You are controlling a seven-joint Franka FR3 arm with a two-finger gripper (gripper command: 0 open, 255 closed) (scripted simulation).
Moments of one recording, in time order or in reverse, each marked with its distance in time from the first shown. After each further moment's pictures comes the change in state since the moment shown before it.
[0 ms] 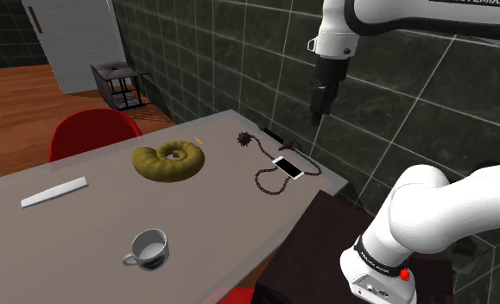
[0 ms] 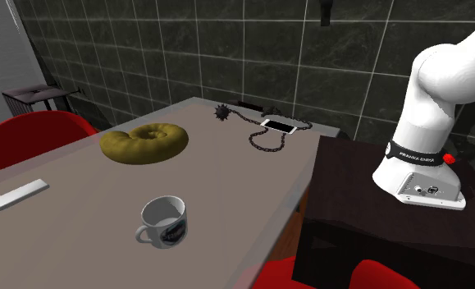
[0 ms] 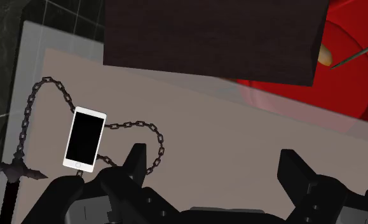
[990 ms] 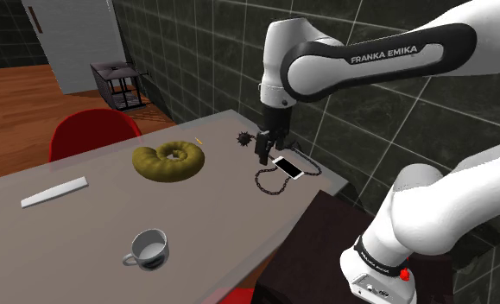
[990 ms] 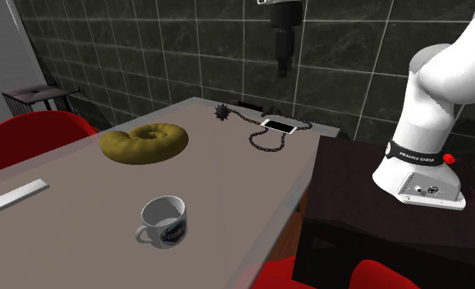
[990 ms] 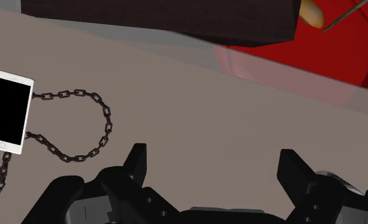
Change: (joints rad) arm 0.078 0.228 0.163 -0.131 0.122 0.390 0.192
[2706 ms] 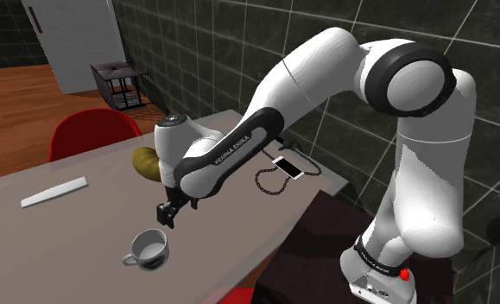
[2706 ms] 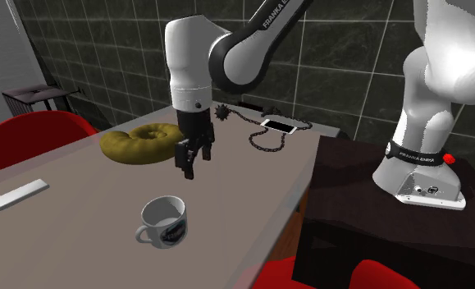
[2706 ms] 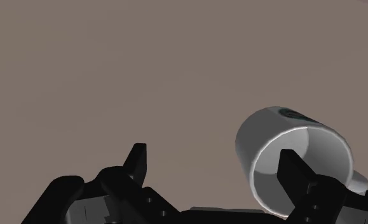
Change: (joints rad) arm 0.164 0.891 0.169 0.420 -0.165 0.533 0.435
